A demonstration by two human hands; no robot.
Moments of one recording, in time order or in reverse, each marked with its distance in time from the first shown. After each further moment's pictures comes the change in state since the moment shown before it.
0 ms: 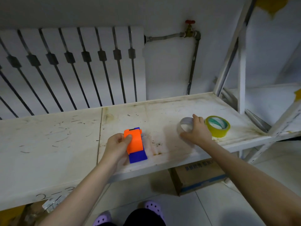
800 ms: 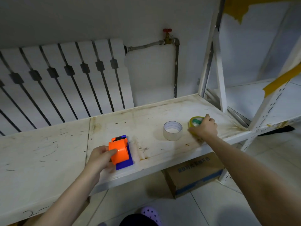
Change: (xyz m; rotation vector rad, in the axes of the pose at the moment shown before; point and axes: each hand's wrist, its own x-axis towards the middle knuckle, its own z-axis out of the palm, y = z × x) left_hand -0.005 0.001 0.001 0.158 -0.020 -0.100; right_hand 0.023 0.067 -0.038 0.112 0.147 0.387
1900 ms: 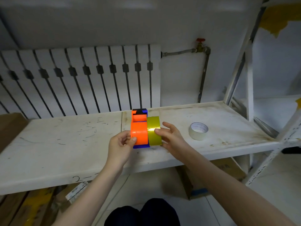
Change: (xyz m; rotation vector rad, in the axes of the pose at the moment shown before) left_hand -0.060 -0.015 -0.060 -0.277 0.108 0.481; right_hand -0.204 -0.135 0.036 1.035 -0.888 -0.138
